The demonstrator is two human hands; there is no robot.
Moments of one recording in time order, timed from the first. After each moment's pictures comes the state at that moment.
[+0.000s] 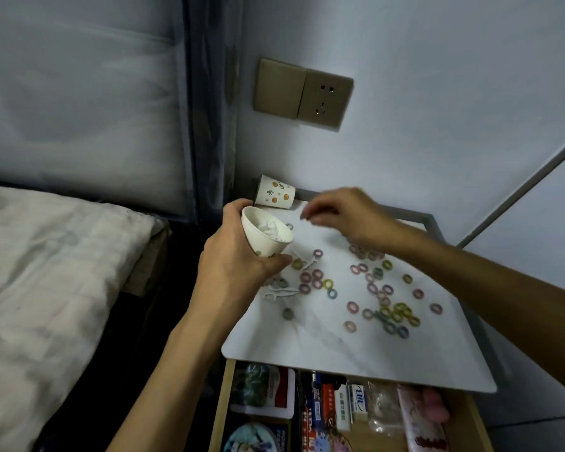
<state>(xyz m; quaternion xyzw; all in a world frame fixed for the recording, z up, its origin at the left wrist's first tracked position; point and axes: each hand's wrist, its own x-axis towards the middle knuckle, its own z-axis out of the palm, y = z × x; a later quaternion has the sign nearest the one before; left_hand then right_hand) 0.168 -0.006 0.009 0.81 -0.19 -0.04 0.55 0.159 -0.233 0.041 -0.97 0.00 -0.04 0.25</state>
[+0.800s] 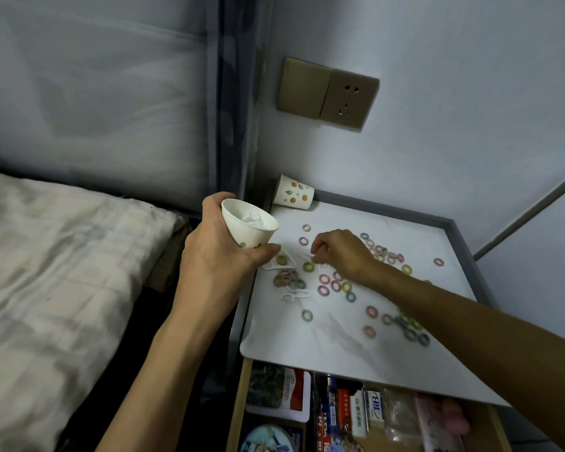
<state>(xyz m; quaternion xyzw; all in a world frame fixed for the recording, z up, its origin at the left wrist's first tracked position) 0.183 0.028 0.008 0.81 -0.14 0.01 0.57 0.184 -0.238 -0.066 -0.98 0.11 0.02 0.17</state>
